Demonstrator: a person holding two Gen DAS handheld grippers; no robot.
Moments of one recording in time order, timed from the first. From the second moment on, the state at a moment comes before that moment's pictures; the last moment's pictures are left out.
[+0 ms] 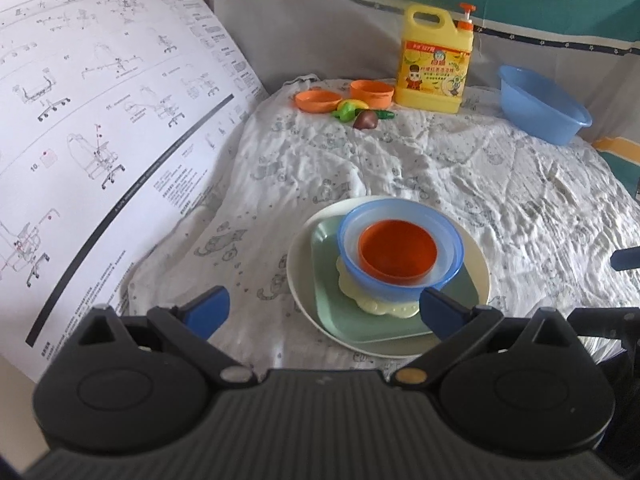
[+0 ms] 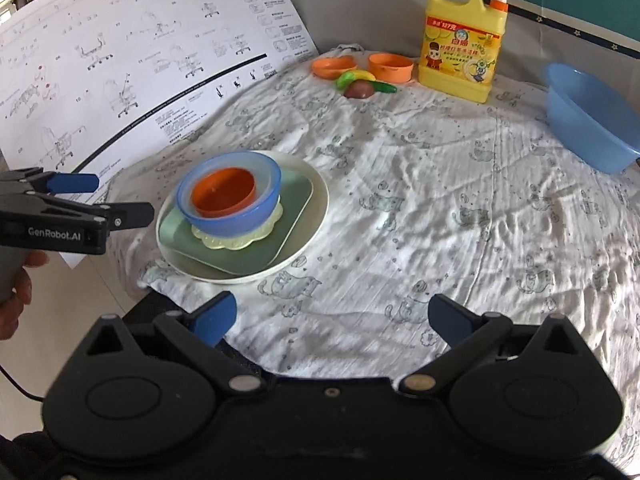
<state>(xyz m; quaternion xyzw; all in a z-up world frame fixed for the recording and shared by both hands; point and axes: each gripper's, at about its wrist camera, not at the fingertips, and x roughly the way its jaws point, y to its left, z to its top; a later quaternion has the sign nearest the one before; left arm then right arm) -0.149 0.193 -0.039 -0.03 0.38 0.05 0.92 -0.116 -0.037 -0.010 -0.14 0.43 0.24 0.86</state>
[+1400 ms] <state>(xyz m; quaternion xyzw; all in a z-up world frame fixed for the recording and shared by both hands) -0.140 0.183 -0.053 -0.01 0.41 0.03 0.91 -0.108 -0.038 -0.018 -0.16 0.45 0.23 0.85</state>
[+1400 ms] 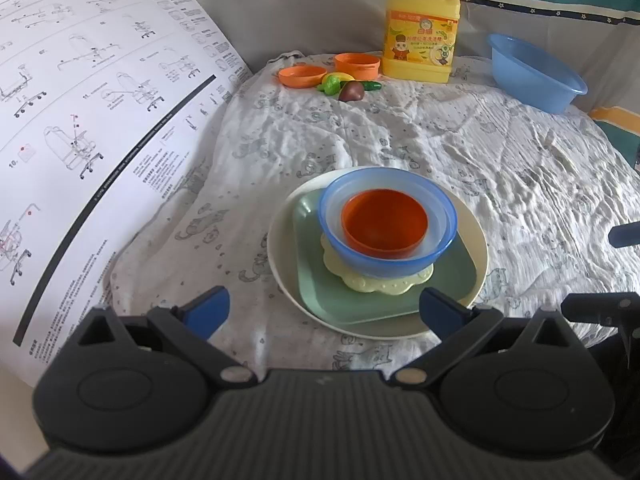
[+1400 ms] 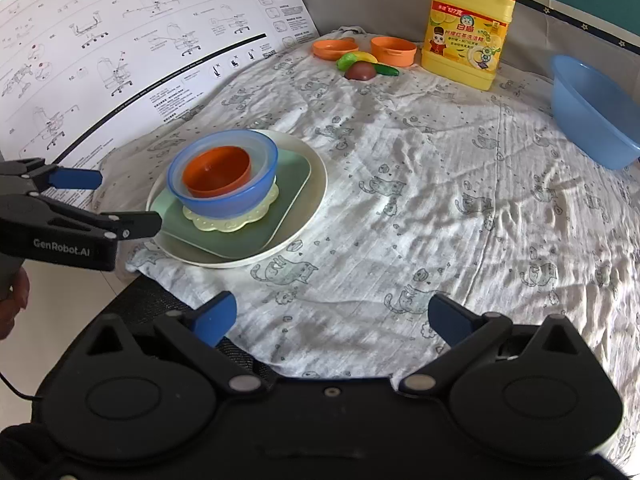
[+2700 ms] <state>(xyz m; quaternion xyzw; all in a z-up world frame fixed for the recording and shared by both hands) -0.143 0.184 -0.059 -0.02 0.41 0.03 0.91 -0.107 -0.039 -0.019 -0.17 0.45 0.23 0.85</state>
